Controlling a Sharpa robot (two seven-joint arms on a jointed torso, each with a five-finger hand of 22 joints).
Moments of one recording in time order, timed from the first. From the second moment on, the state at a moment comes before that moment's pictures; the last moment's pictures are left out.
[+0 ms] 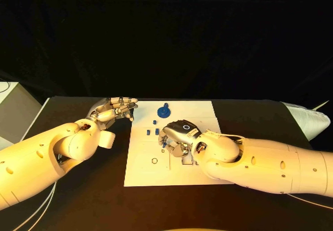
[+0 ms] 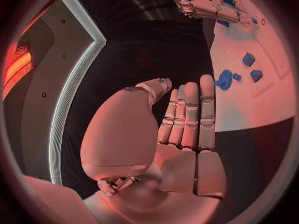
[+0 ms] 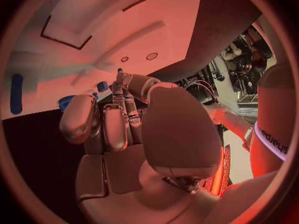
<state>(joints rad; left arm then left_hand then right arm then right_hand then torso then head) 0.94 -0.86 0.31 1.47 -0.23 -0.16 0.23 1.42 -0.22 0.53 0.14 0.27 0.88 0.19 0.23 0.34 0.91 0.13 0.57 0.18 0.96 0.06 1.14 0.47 0.18 0.95 0.14 0.86 0.67 1.16 -0.67 -0.15 1.63 -1.75 -0.42 -0.24 1.41 -0.21 0.71 -0.05 0.15 1.10 0.12 0.24 0.35 1.24 0.08 0.07 0.10 1.46 -0.03 1.33 1.21 0.12 1.45 0.06 1.16 1.05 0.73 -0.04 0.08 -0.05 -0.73</state>
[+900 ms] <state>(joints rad) 0.94 -0.86 0.31 1.47 -0.23 -0.16 0.22 1.42 -0.22 0.53 0.14 0.27 0.88 0.19 0.23 0.34 0.91 0.13 0.57 0.18 0.96 0.06 1.14 0.47 0.18 0.95 0.14 0.86 0.67 1.14 -0.65 -0.15 1.62 -1.76 -0.42 -0.24 1.41 -0.21 0.71 -0.05 0.15 1.10 0.12 0.24 0.35 1.24 0.09 0.07 0.10 1.46 -0.03 1.33 1.21 0.12 1.45 0.06 1.16 1.05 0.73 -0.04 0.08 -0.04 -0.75</state>
